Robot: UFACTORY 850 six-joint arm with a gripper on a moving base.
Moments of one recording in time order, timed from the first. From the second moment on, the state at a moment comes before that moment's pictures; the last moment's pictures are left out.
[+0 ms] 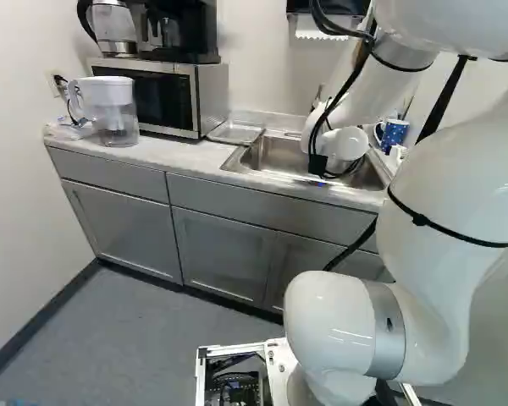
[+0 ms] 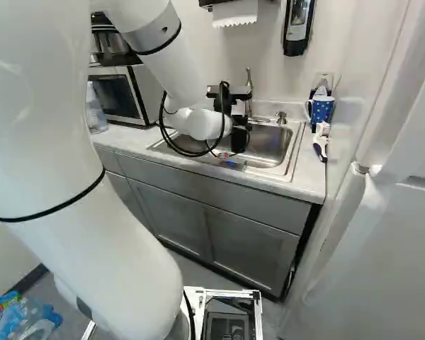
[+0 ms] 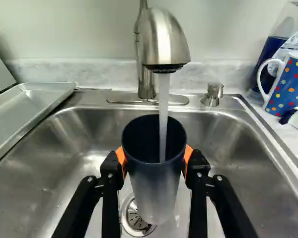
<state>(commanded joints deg) -17.9 -1.9 -38.3 0.0 32.6 0.0</state>
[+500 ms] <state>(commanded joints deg) -17.9 -1.9 -38.3 0.0 32.6 0.0</state>
